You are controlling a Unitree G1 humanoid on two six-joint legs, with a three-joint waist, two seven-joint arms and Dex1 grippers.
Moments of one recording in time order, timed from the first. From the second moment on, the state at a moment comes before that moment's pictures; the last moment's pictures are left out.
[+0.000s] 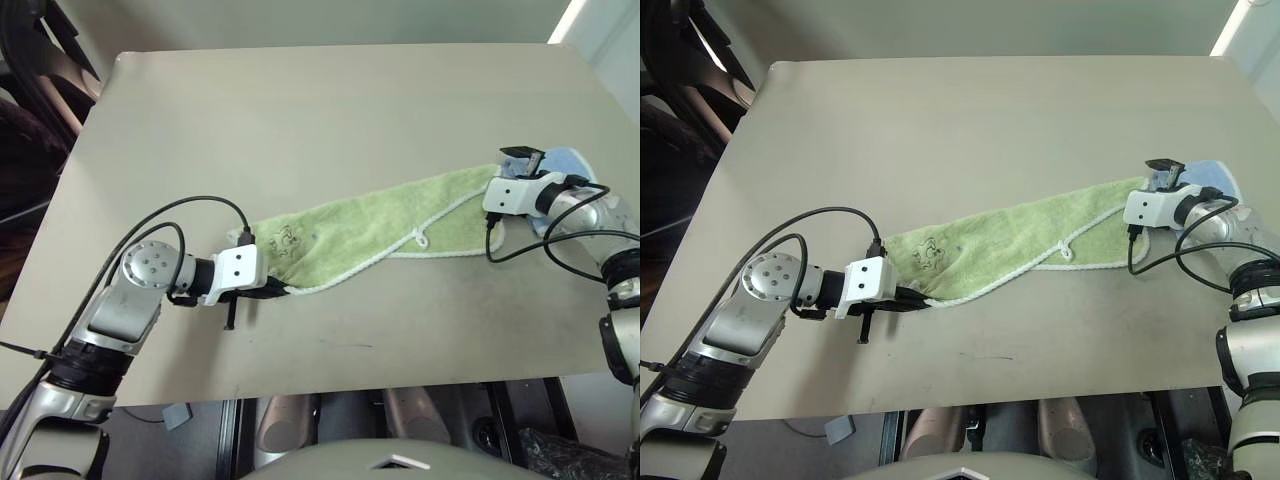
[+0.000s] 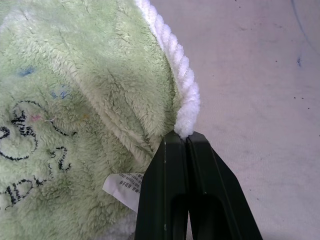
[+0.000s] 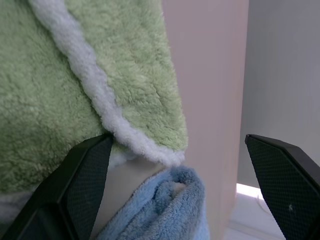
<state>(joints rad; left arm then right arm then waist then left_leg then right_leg) -0.28 0.85 -0.19 -0.05 -0.16 0.09 -1.28 -0.91 -0.82 0.39 1.09 -0.66 -0.62 0.23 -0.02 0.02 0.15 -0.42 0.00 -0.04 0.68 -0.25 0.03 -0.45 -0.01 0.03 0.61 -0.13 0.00</state>
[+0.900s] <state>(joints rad) -0.28 0.85 -0.19 -0.08 -0.16 0.10 -1.26 -0.91 -0.84 0.42 1.12 -0.71 -0.63 0.15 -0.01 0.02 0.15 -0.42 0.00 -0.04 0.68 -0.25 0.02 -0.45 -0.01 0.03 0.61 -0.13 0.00</state>
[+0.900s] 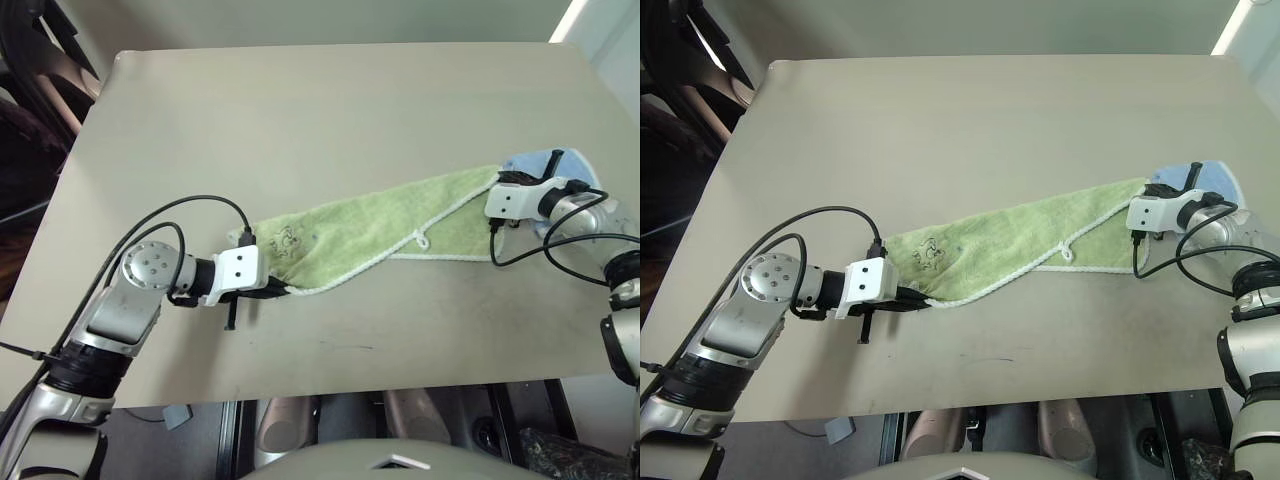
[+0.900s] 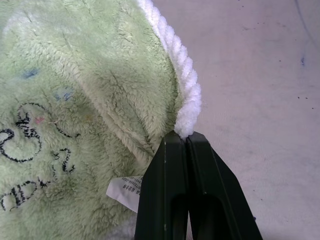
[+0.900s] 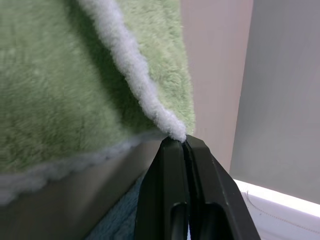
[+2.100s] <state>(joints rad) -0.94 0.73 0.25 0.62 -0.36 0.10 -0.85 -0.85 -1.01 0.01 0.54 -0.03 -0.34 0.78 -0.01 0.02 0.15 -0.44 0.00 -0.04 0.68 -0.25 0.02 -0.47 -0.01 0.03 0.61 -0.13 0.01</state>
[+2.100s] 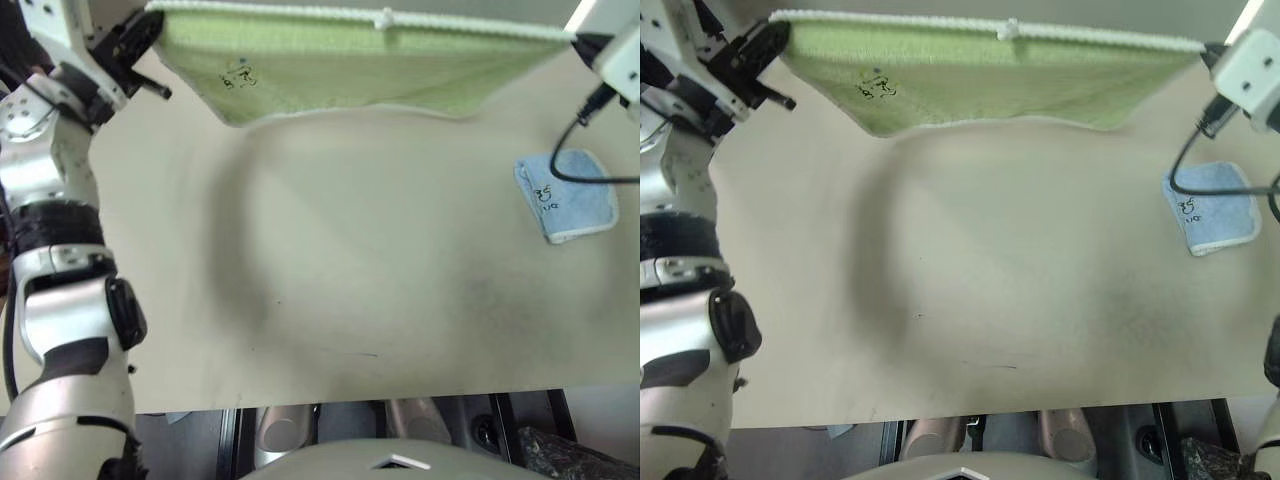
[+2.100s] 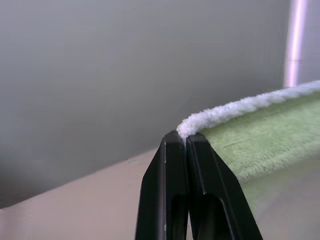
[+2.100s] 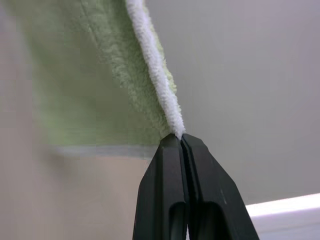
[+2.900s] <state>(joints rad) -0.20 0.99 0.36 0.10 -0.50 0.39 -1.15 -0.10 -1.14 -0.20 -0.16 0.35 0.21 1.23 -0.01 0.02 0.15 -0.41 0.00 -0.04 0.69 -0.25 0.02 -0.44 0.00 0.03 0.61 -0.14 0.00</state>
